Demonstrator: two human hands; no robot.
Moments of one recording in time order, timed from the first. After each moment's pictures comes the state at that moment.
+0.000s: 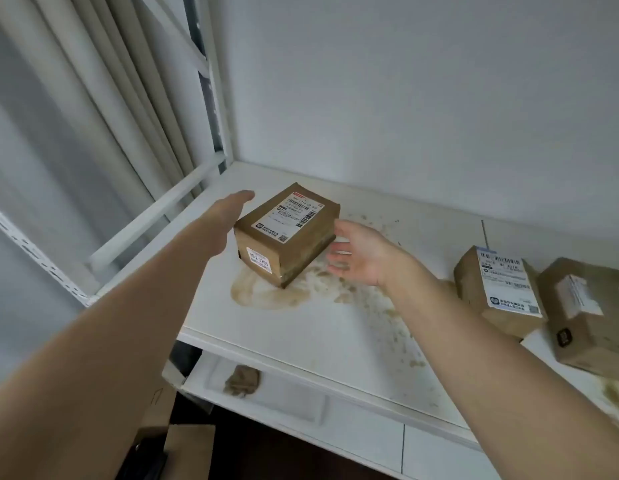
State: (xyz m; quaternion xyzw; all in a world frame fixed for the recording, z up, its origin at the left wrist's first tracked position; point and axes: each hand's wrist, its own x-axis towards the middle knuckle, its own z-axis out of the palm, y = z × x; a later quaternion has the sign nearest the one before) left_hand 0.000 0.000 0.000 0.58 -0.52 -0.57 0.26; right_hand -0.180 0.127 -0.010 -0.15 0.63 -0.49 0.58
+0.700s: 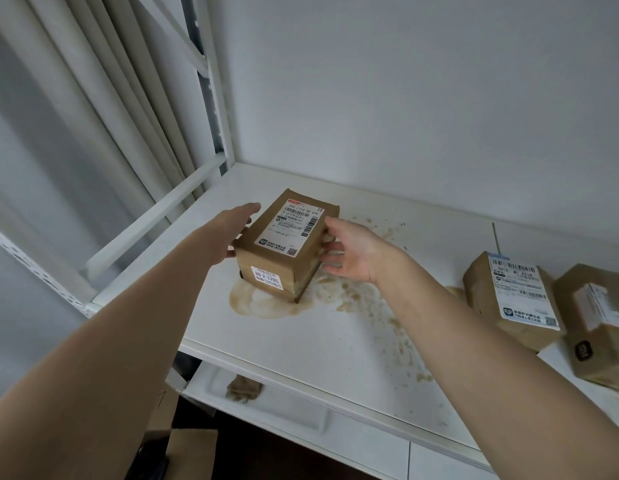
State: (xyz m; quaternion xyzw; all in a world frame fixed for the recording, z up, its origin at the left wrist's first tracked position) left_hand -0.003 -0.002 -0.010 0.60 -0.53 -0.57 0.19; right_hand -0.185 0.097 -0.019 -0.18 0.64 -0.45 0.60
